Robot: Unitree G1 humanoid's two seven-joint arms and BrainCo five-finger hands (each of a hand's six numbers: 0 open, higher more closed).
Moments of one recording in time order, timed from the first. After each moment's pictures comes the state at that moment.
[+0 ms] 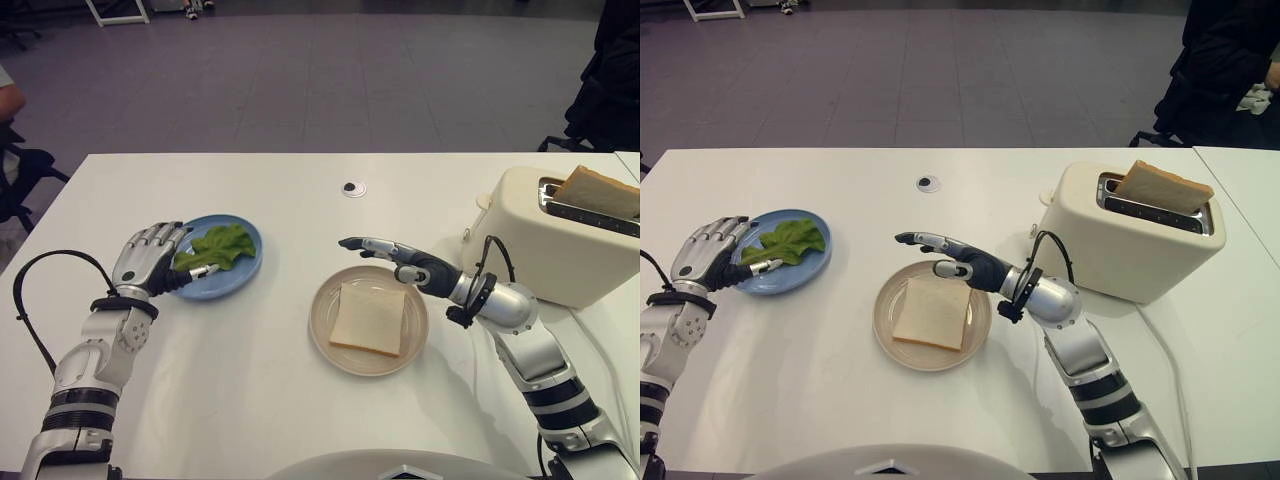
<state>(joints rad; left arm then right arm) -0.12 0.77 0.01 0.48 0.87 -0.24 0.22 -0.17 -0.44 0.30 -0.23 0.09 -0.10 0.62</state>
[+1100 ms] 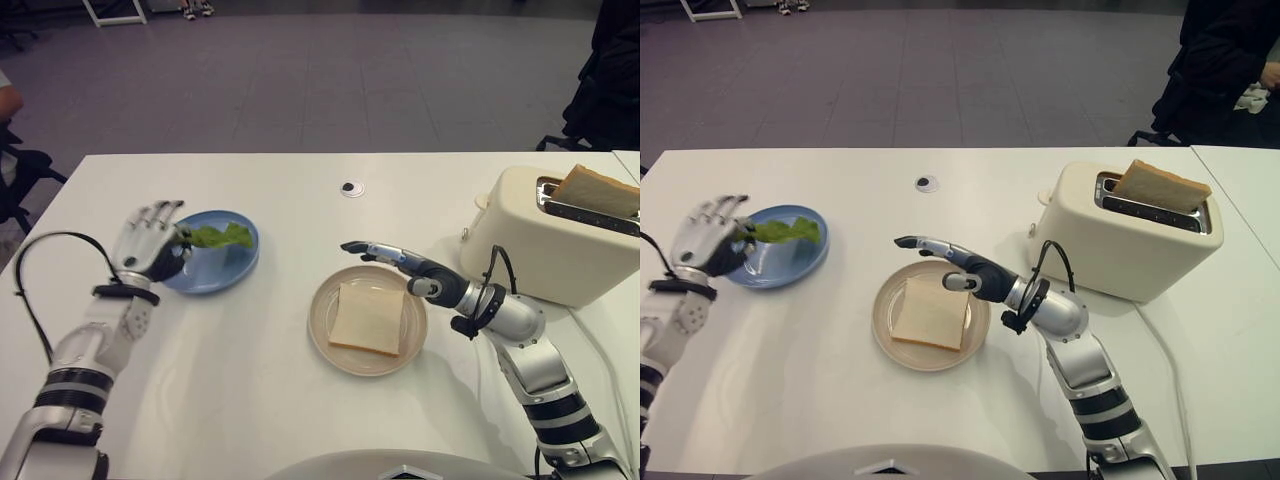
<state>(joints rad) -0.13 0.90 -0.05 0.31 0.76 -0.19 0.35 -0.12 -0.41 0.25 -0.24 0.10 -0.19 0.63</state>
